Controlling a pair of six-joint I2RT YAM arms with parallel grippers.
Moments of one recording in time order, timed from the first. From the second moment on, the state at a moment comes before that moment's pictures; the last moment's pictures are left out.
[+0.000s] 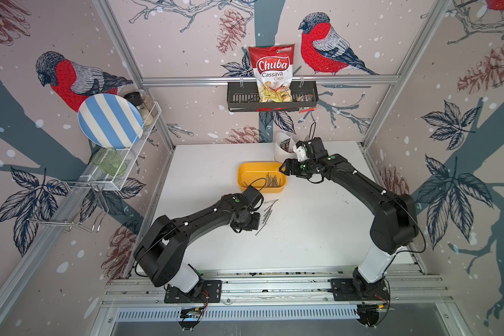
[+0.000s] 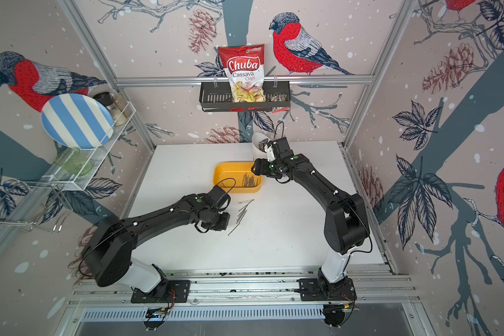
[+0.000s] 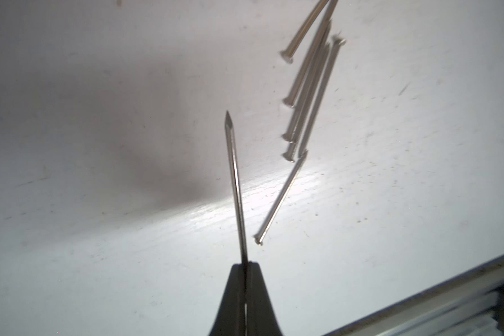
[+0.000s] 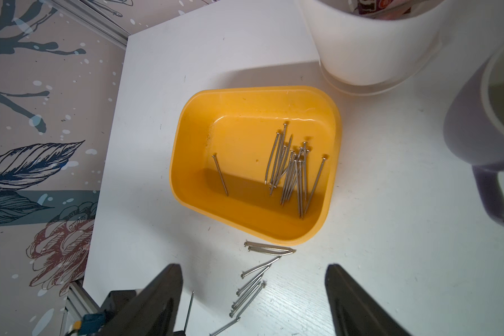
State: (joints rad) left arm -0.70 1.50 0.97 -0.73 0.13 -0.52; right arm 0.49 1.77 1.52 -0.59 -0.32 0.44
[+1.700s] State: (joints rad) left arm -0.52 2.14 1.70 -0.68 0.29 -0.42; right arm 0.43 1.54 1.33 -0.57 -0.47 0.38
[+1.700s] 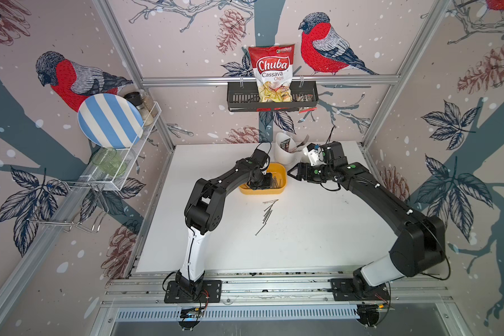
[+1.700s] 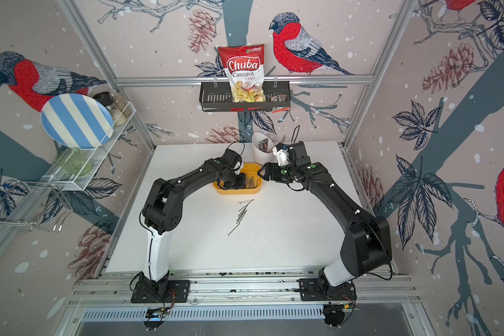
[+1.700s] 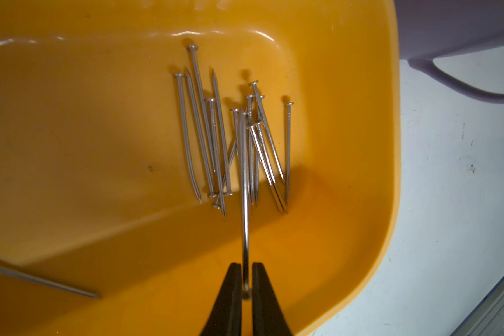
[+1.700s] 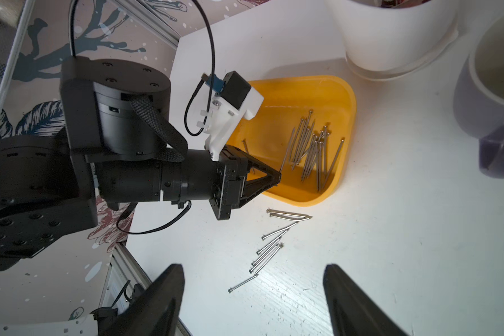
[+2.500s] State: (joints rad) left arm -0.76 1.55 1.07 -0.65 0.18 -0.38; right arm 0.39 1.46 1.21 -0.57 -0.42 0.40
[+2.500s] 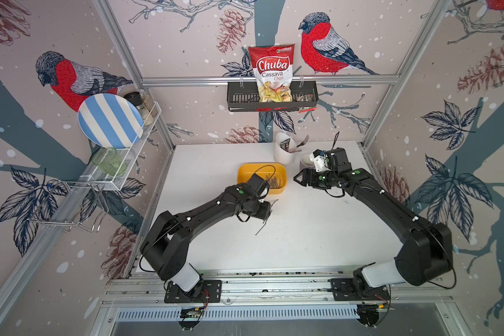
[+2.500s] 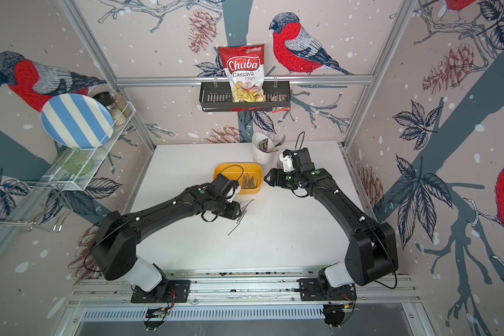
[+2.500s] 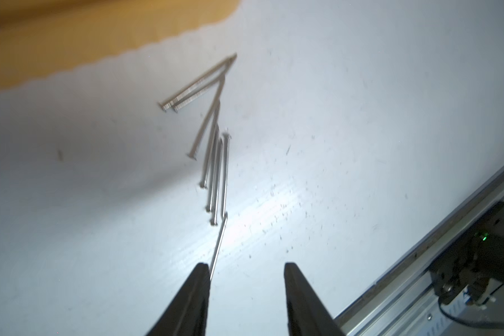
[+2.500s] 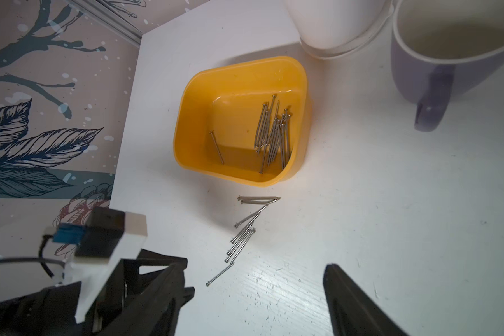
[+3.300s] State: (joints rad) left arm -0.90 1.68 1.01 -0.67 -0.04 -0.43; right arm 0.40 1.37 1.13 -0.52 -0.45 0.42
